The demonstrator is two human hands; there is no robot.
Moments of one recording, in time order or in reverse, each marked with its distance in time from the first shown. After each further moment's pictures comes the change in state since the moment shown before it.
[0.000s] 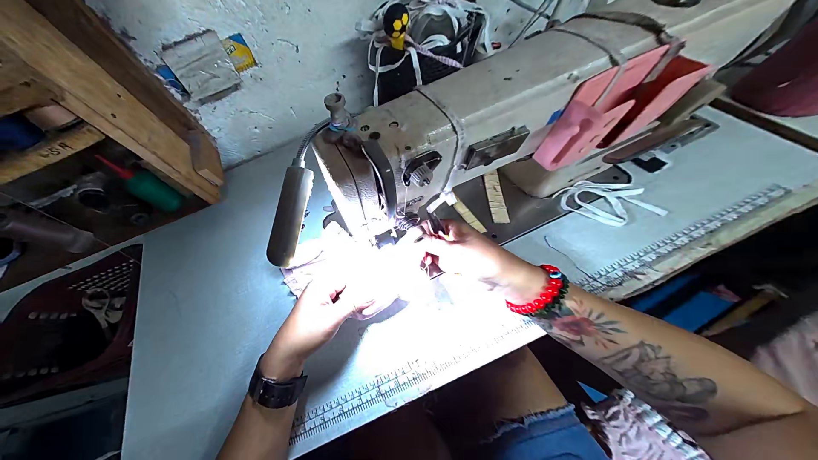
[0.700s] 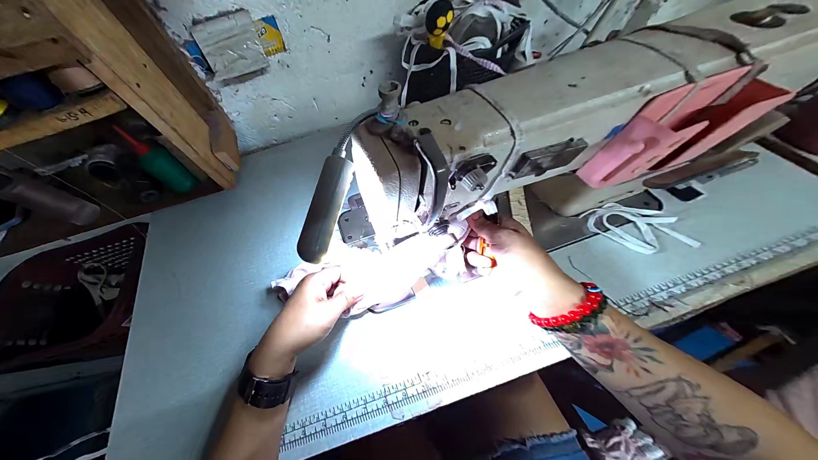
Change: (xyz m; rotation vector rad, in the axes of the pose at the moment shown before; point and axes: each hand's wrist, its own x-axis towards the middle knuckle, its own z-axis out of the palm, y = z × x) left_hand -0.001 -0.008 -0.024 0.109 0.081 -0.005; right_hand 0.011 0.001 -0.014 0.190 0.355 0.064
